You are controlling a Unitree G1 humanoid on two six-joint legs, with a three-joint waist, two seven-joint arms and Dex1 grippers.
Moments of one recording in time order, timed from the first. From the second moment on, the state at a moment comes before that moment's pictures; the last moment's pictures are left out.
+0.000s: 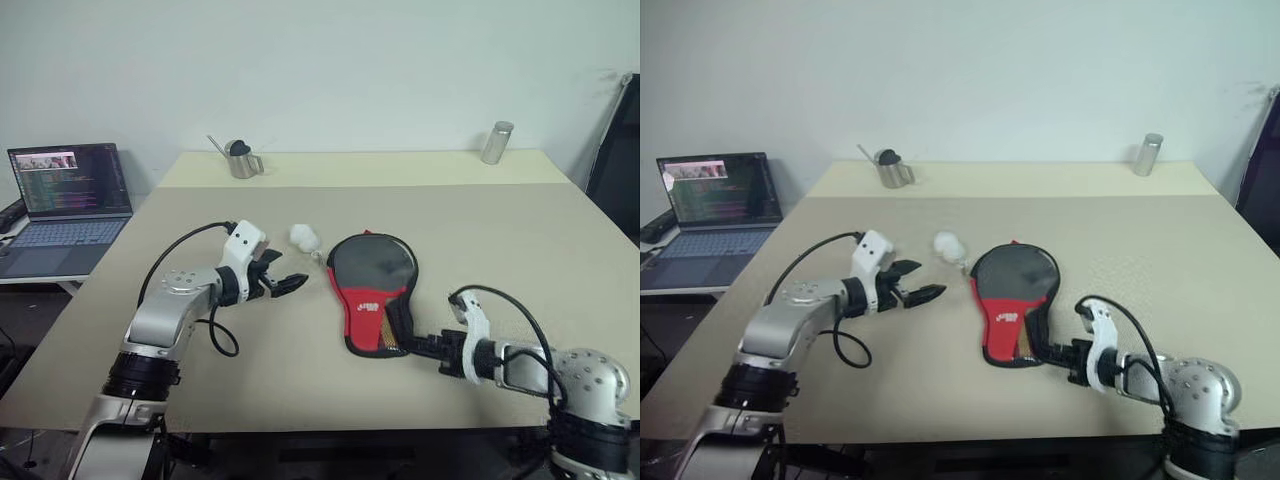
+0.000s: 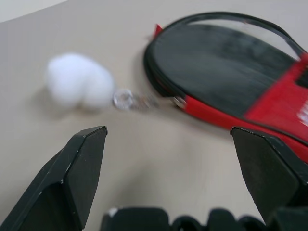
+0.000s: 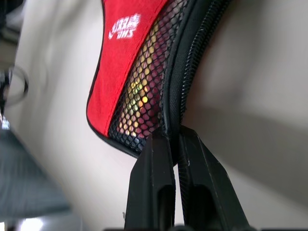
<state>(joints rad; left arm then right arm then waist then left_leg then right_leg) -0.61 0.60 -0.05 0.12 -0.30 0.59 -0.80 -0.28 -0.37 -0.34 -0.34 1.16 1.59 0.02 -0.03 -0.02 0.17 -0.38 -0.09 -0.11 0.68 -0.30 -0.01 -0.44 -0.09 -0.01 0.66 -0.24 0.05</state>
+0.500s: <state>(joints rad) -0.66 0.58 -0.08 0.20 -0.26 0.55 -0.85 -0.09 -0.65 -0.22 -0.44 1.51 1.52 0.01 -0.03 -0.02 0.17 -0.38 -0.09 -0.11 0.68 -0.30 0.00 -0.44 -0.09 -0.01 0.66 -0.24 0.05</state>
